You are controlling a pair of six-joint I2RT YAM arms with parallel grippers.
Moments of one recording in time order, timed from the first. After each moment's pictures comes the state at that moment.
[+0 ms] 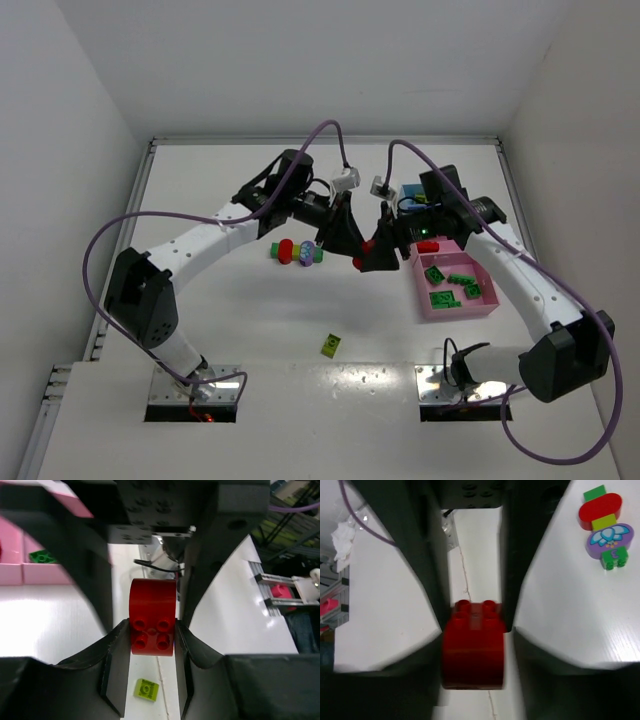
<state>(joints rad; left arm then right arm) -0.65 1.61 1.36 -0.22 1.16 -0.05 0.34 1.29 1.14 -0.77 -1.03 -0.31</state>
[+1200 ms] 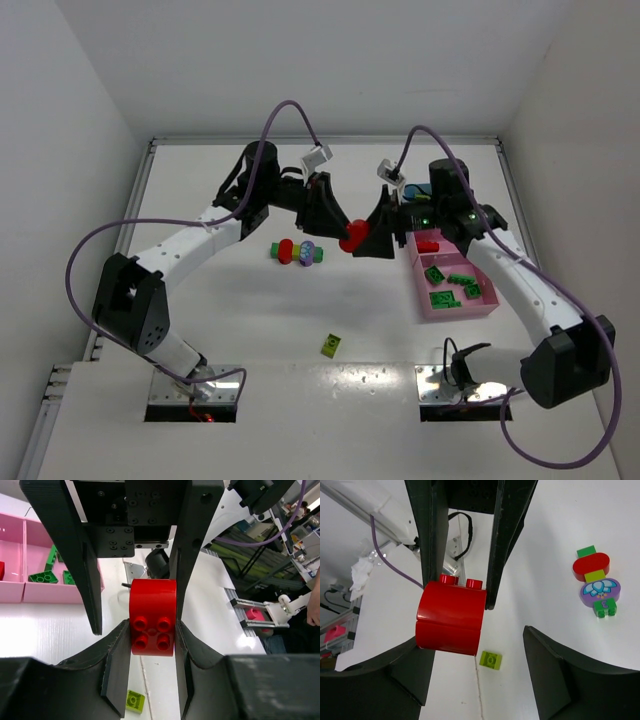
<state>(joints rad) -0.53 1.55 1.22 0.26 1.32 -0.48 0.32 1.26 1.05 -0.38 -1.14 -0.05</state>
